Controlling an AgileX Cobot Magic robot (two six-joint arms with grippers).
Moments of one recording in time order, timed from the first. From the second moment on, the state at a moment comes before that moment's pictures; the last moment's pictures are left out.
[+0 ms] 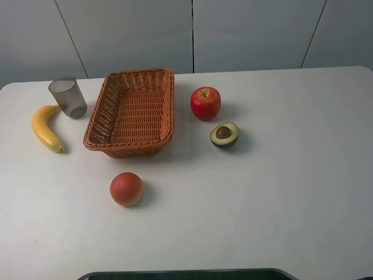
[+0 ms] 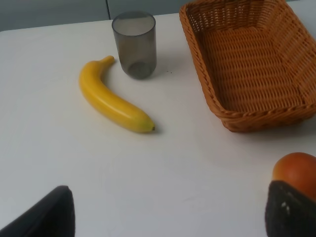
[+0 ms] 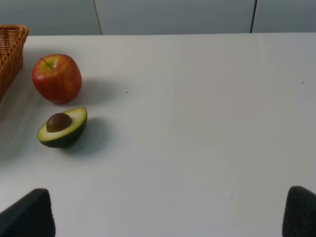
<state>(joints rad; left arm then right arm) -0.09 0.00 -0.51 0.01 1.09 -0.02 0.04 -0.01 -0.51 0.09 1.10 -0.02</state>
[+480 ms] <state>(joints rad) -0.09 0.00 -0.51 0.01 1.09 -0.02 0.04 -0.01 -0.51 0.09 1.10 -0.02</state>
